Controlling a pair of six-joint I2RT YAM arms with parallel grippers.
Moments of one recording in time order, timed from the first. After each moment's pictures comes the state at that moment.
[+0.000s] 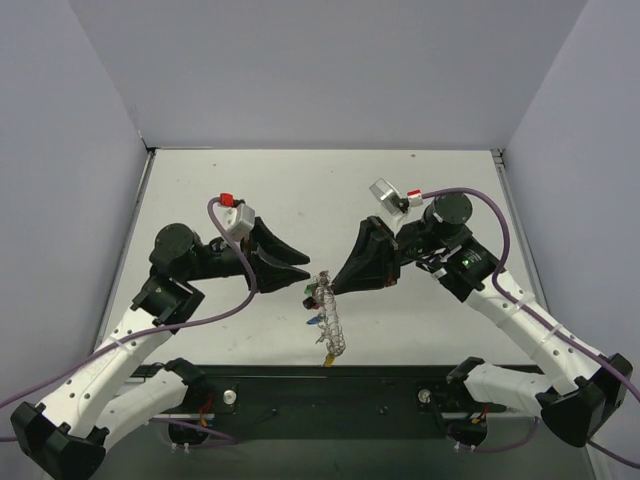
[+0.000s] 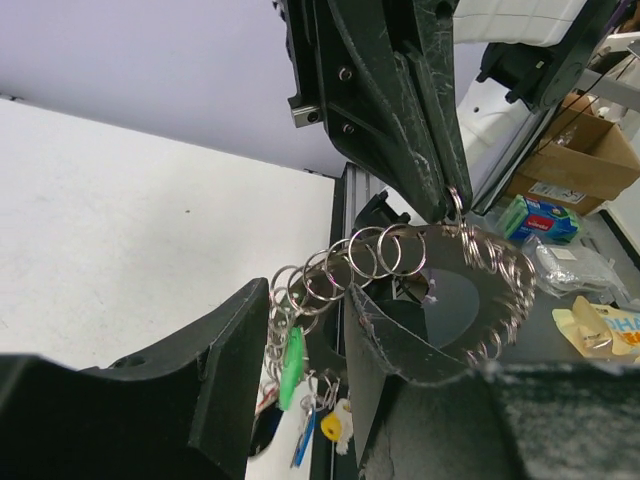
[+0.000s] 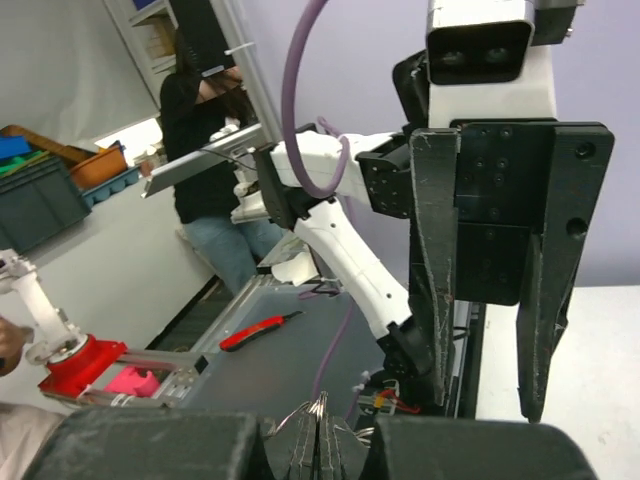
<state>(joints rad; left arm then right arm) -0.57 0.87 0.84 0.21 0.90 -0.40 0.64 1.10 1.03 0.21 -1.28 0.45</state>
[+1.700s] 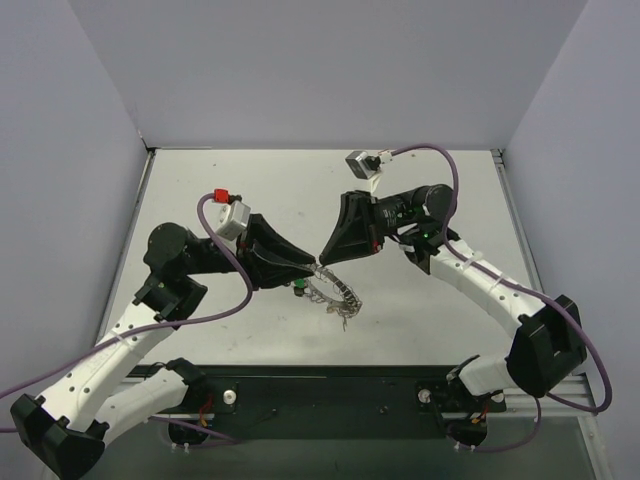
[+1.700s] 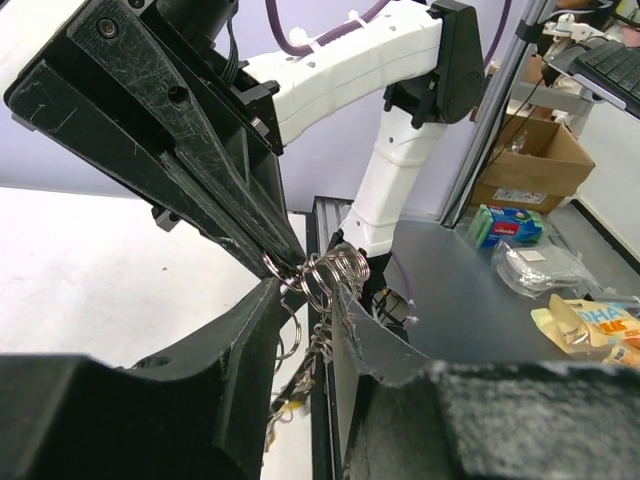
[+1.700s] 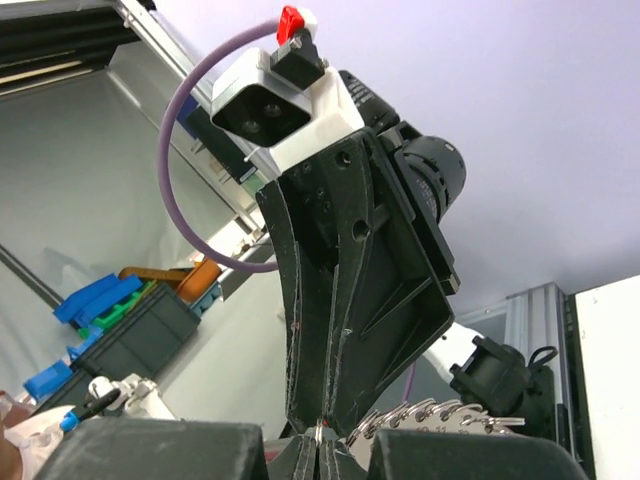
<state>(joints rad) -0.61 0.90 0.90 0.36 0.97 -0.47 0.59 1.39 1.05 0.99 -1.35 1.35</state>
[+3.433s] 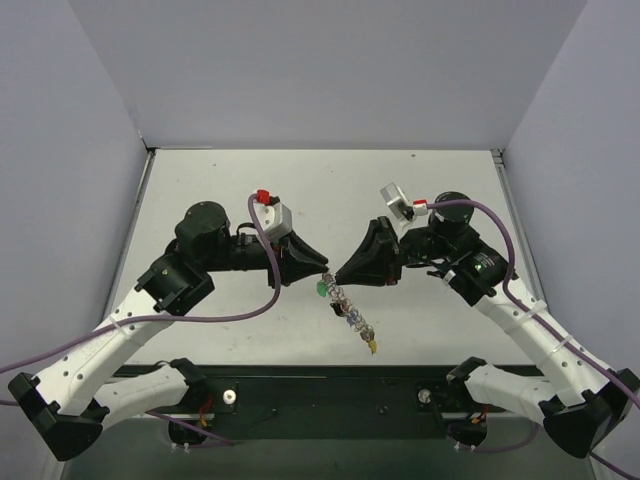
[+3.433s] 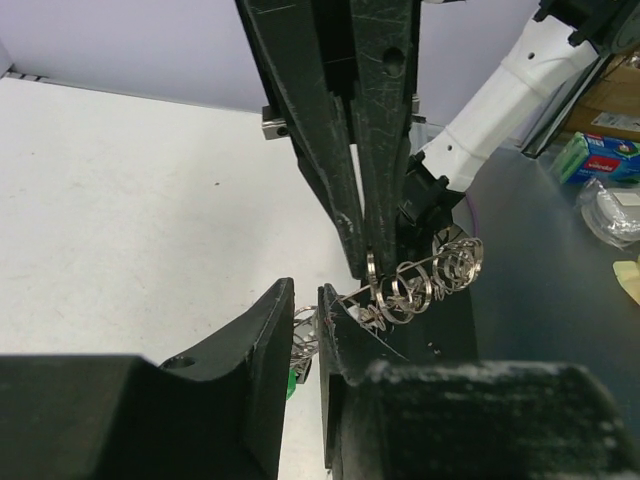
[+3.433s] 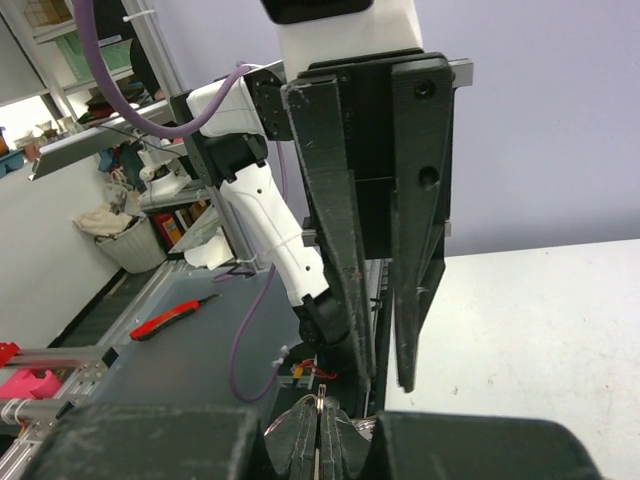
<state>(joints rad) -0.74 1.00 1.11 -0.18 0.73 -0.07 0.59 1.04 1.03 -0.06 -1.15 0.18</state>
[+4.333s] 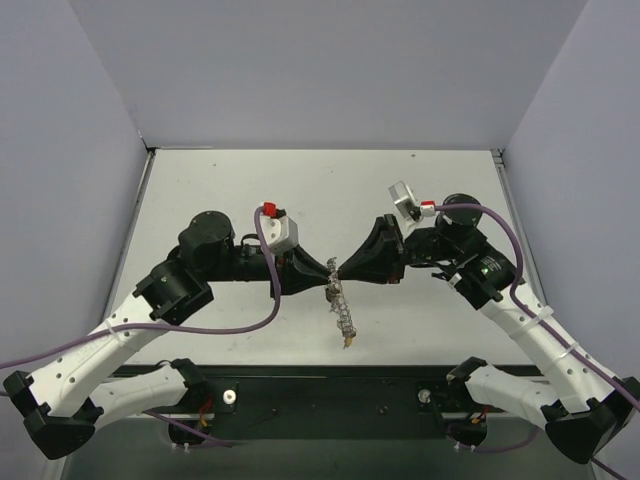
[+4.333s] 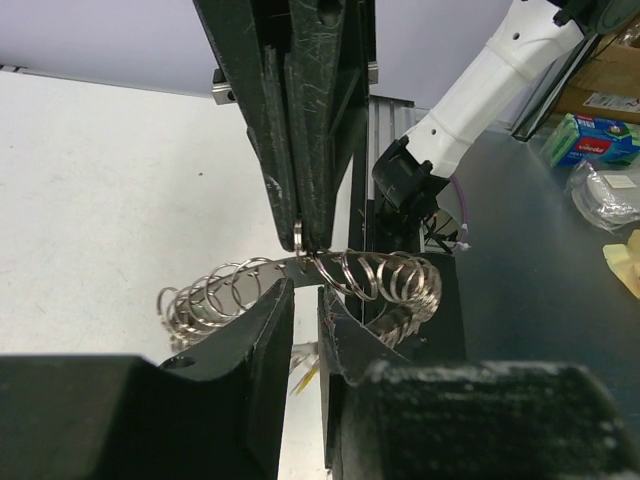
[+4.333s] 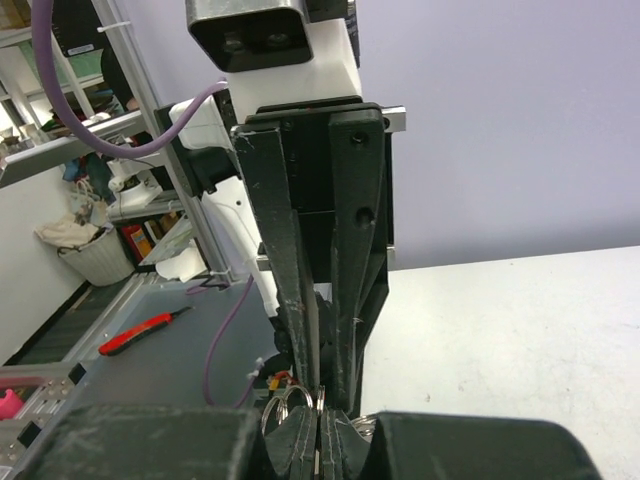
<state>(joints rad) -0.83 0.98 1.11 -0.24 0.66 -0.05 0.58 1.01 1.03 -0.06 -1.09 0.17</state>
